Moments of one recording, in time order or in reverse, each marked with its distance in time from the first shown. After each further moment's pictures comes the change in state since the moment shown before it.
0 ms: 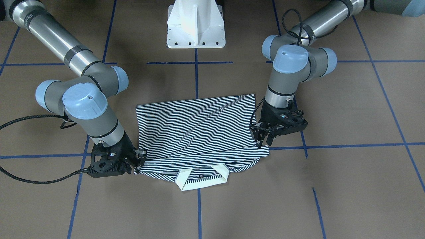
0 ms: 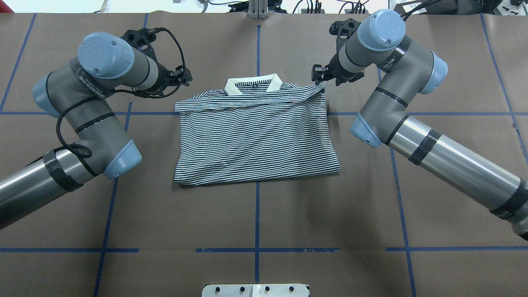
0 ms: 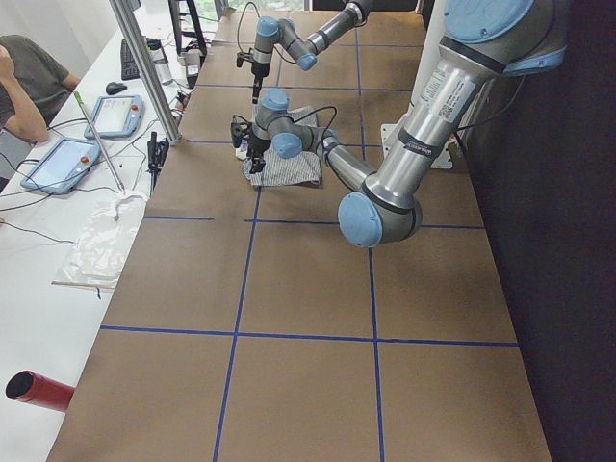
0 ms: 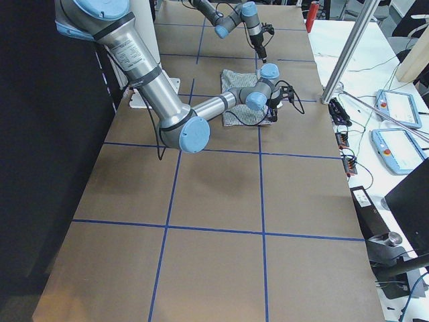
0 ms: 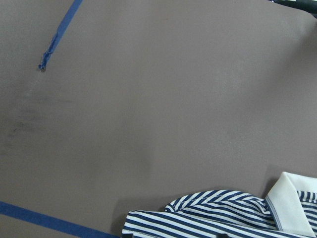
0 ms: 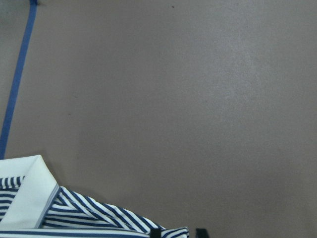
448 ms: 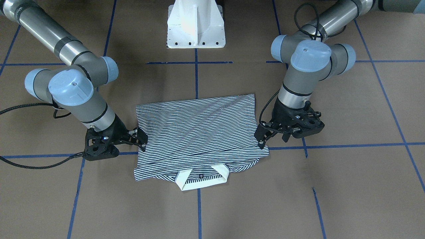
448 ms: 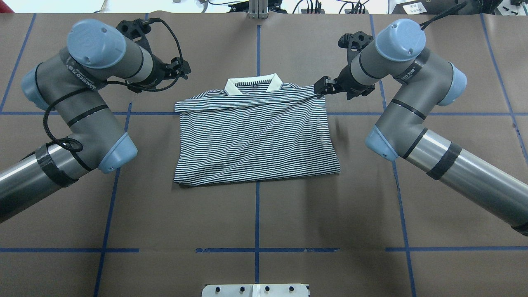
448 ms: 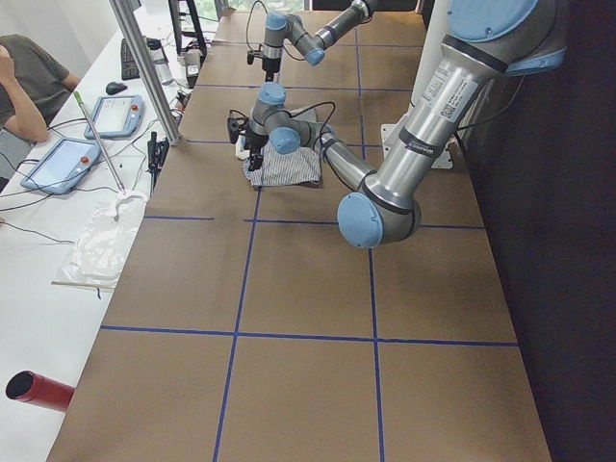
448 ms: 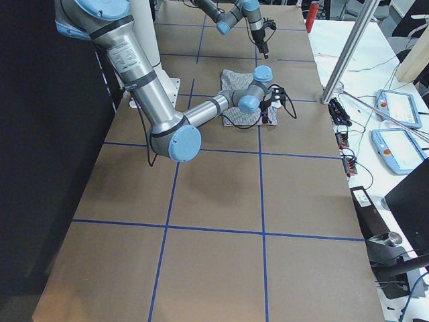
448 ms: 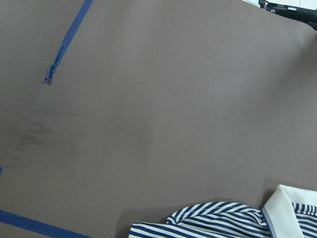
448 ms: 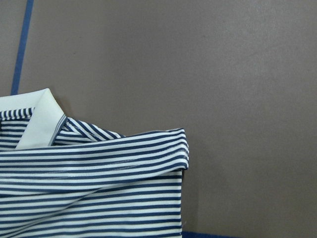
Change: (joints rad) left arm -0.015 0.003 -0.049 0.044 -0.017 0.010; right arm -0.017 -0.105 0.138 -0.011 0.077 0.025
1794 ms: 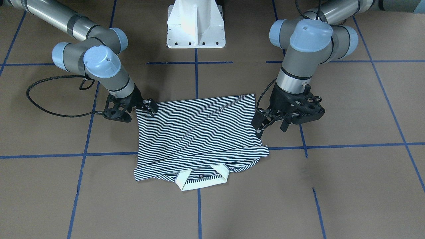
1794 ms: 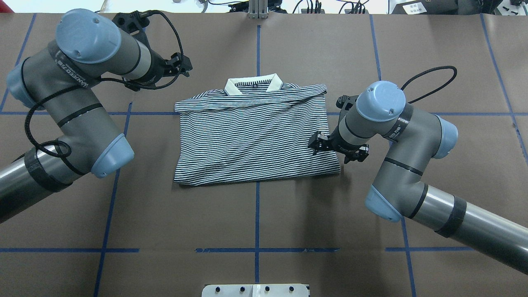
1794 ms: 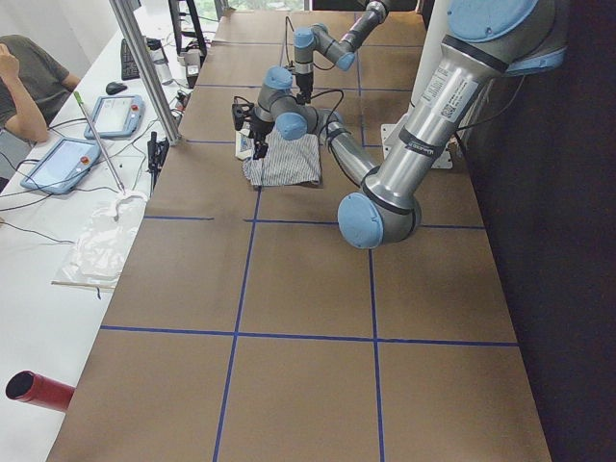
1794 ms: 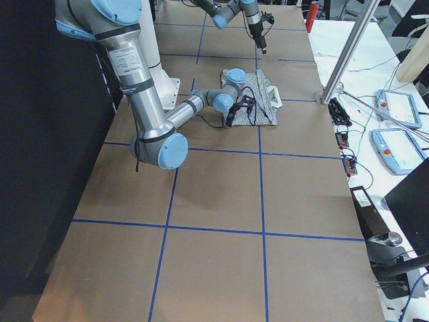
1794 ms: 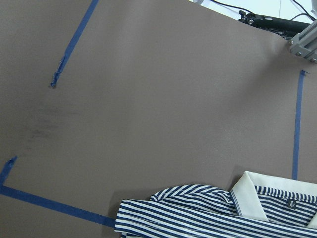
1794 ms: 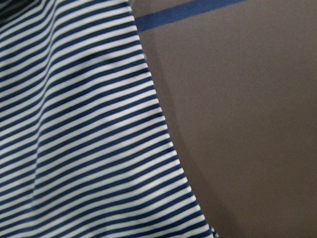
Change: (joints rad) left arm 0.000 0.001 -0.102 0.094 -0.002 -0.002; right arm -0.183 -0.119 0.188 -0.198 -0.002 0.347
